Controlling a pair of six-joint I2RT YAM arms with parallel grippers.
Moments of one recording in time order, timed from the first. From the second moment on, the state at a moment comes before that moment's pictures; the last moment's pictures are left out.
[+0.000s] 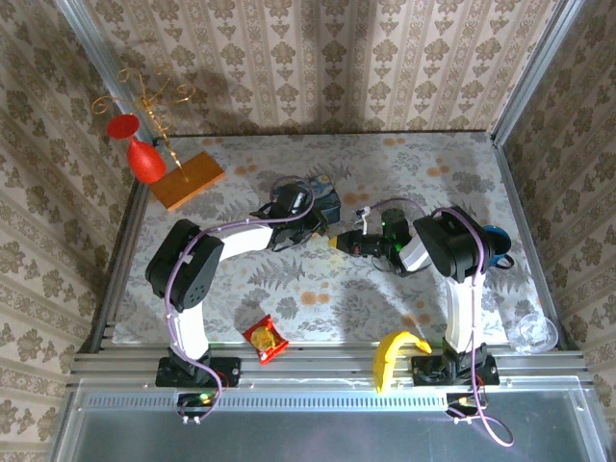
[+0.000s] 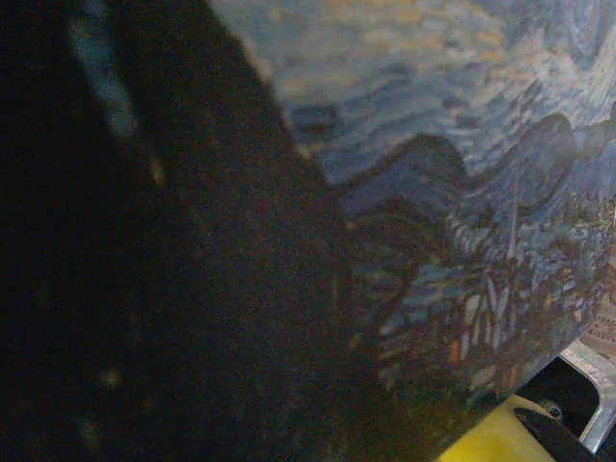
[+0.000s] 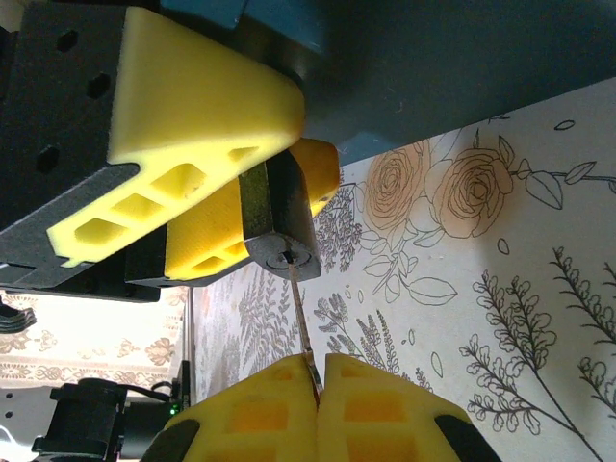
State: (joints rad) left arm -0.68 1.87 1.10 -0.02 0.18 -1.20; right arm 0.32 2.09 0.71 1.00 -0.91 0.84
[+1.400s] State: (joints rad) left arm -0.67 1.82 1.00 0.02 0.35 -1.18; right arm 0.33 2.03 0.54 1.11 -0.88 0.79
